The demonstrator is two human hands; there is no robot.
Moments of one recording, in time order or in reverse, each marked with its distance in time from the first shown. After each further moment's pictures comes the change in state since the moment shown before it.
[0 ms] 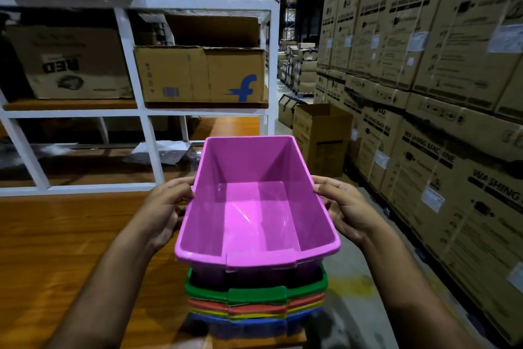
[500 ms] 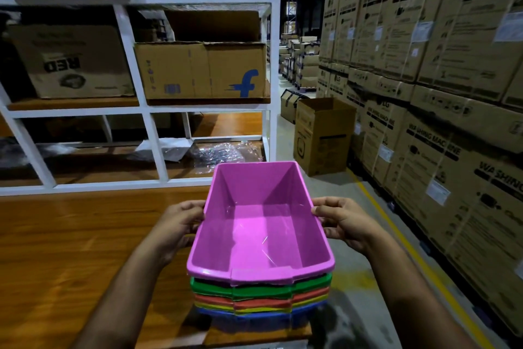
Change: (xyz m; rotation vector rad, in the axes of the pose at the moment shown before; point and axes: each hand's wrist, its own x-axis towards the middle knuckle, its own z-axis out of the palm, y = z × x) left_hand 0.002 -0.044 -0.005 0.159 0.036 -0.169; right_hand -0.002 0.027 -0.014 -0.309 0.137 0.171
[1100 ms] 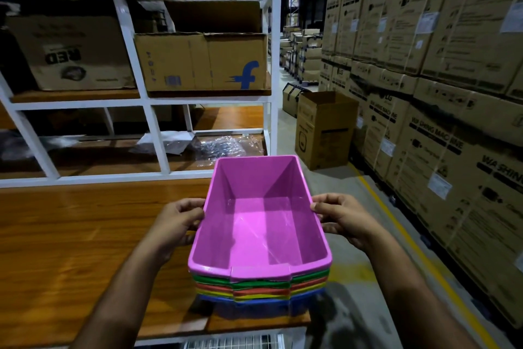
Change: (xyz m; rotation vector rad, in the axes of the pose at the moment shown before) left_hand -0.020 -0.006 0.000 0.128 0.064 0.032; right_hand -0.007 0.009 0.001 -0.116 0.055 -0.014
